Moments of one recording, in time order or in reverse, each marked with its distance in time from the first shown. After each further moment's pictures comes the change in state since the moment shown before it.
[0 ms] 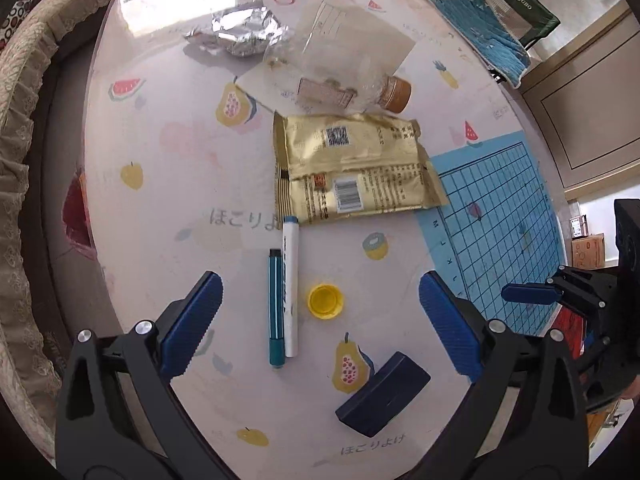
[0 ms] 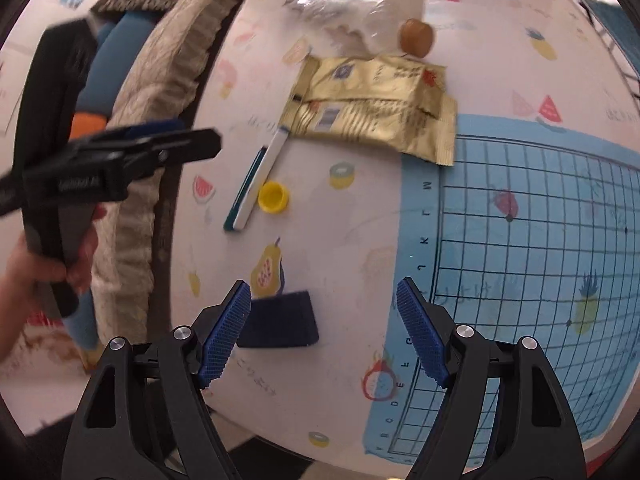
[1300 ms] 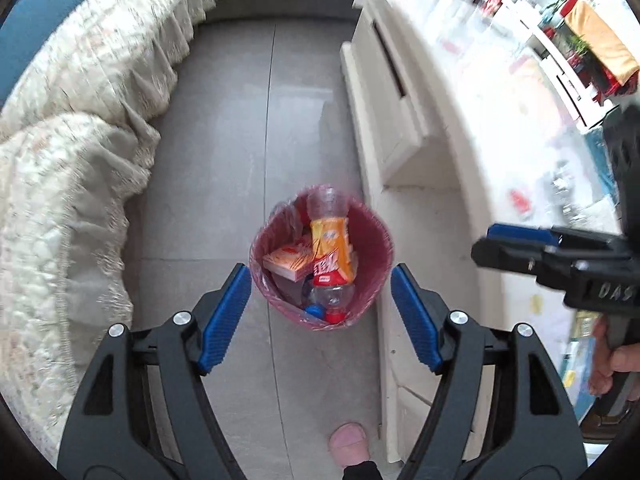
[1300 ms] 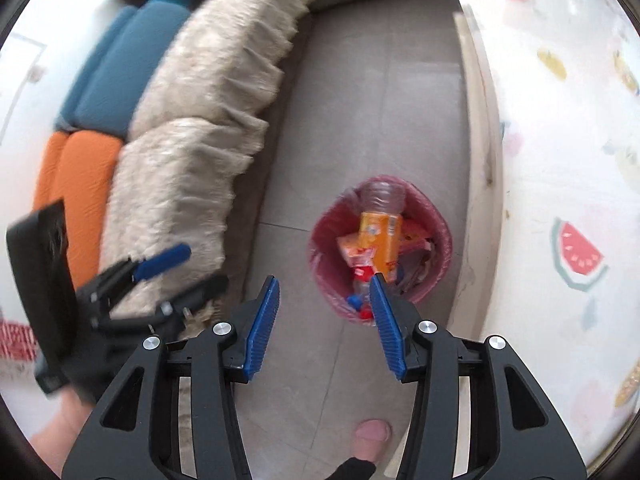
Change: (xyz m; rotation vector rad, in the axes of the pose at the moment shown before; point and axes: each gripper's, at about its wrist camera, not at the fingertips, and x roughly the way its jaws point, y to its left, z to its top) left arm -0.076 0.413 0.026 -0.315 -0.186 0.138; right arm 0.185 0.272 0.360 -0.056 -0.053 0.105
